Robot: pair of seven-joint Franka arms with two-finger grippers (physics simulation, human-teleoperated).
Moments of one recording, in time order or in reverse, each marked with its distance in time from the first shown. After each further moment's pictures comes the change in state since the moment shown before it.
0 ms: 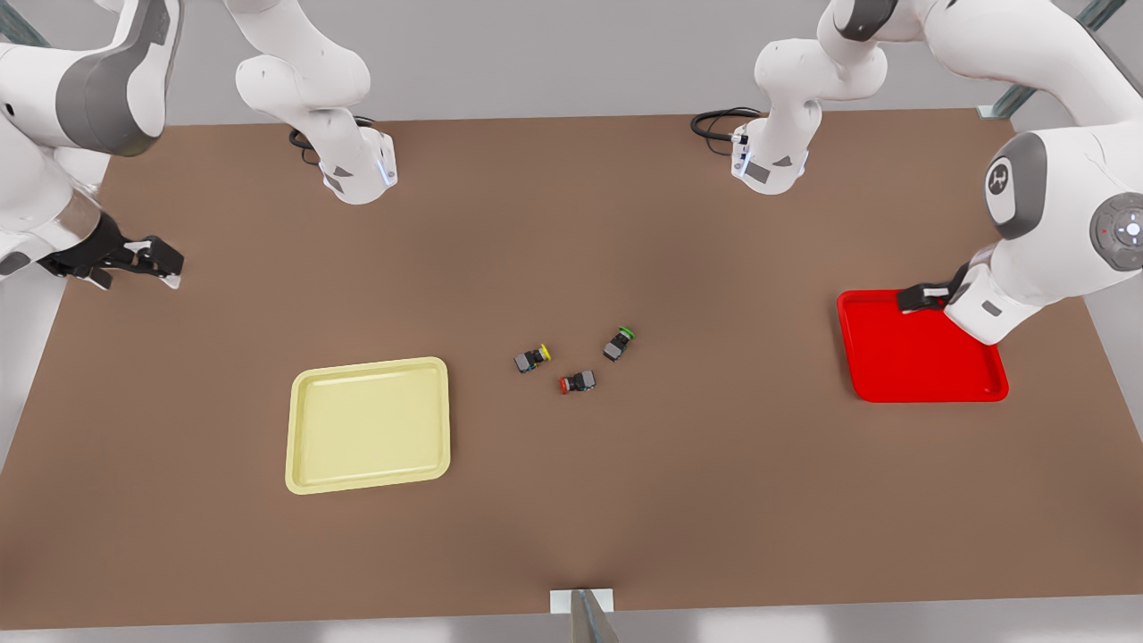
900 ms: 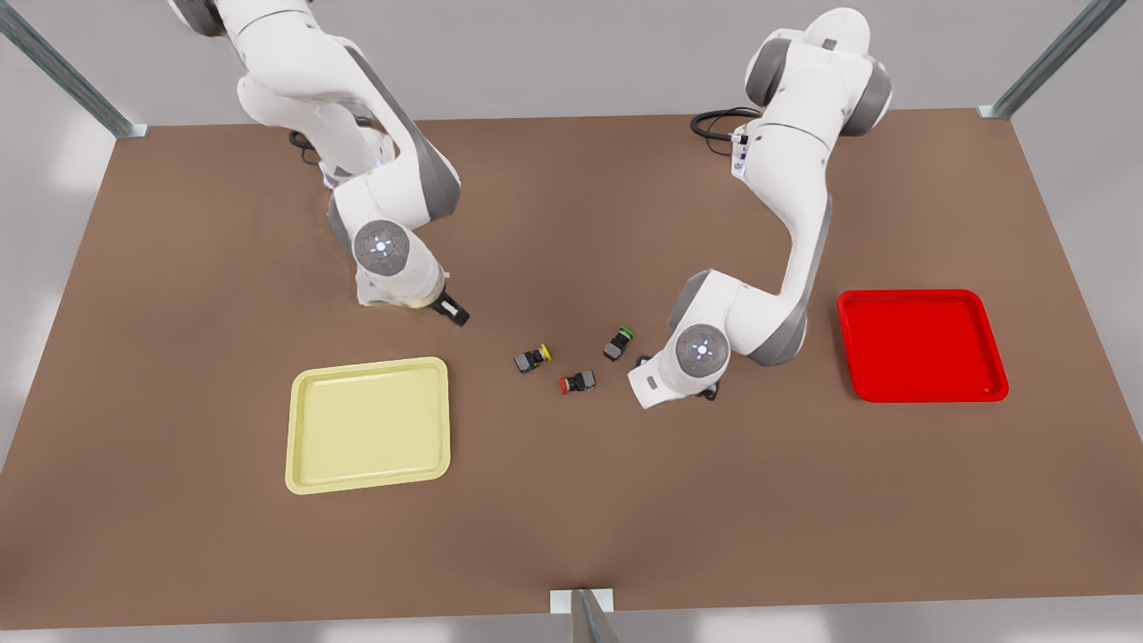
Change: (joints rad) left arm -0.410 0.443 -0.090 0.015 -0.111 0.483 -0.082; right arm 0.431 0.190 0.129 -0.351 0.205 0.331 1.270
